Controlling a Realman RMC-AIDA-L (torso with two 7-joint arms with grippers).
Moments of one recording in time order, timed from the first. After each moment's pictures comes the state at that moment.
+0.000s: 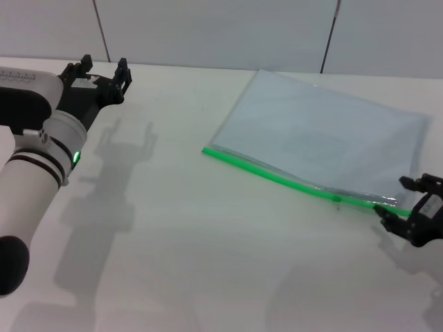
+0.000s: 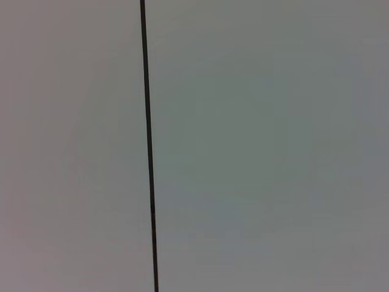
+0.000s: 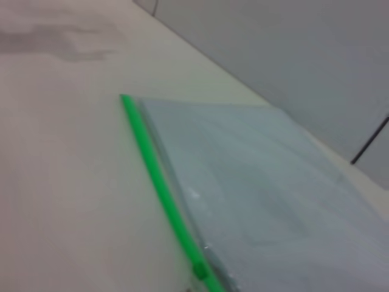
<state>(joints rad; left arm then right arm) -0.43 -1.96 -0.92 -0.70 2.00 0.66 0.30 0.05 1.70 -2.12 -1.44 -2.06 -0.26 2.18</state>
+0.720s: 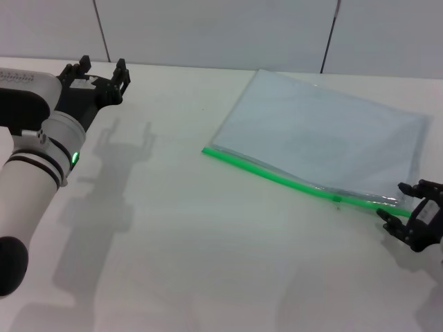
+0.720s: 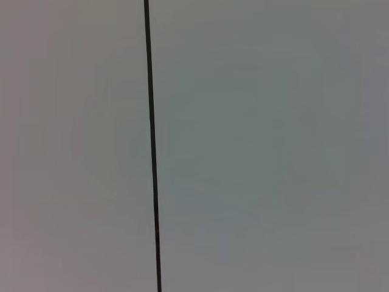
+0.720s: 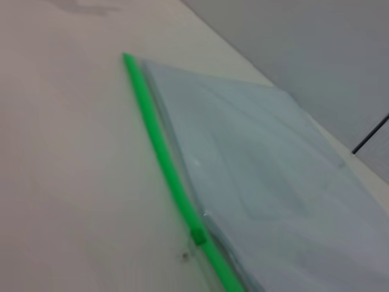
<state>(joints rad) -0.43 -1.96 -0.93 -0.70 2.00 0.66 0.30 -0.05 2.01 -1.73 -1.37 -2.08 -0.53 1.66</state>
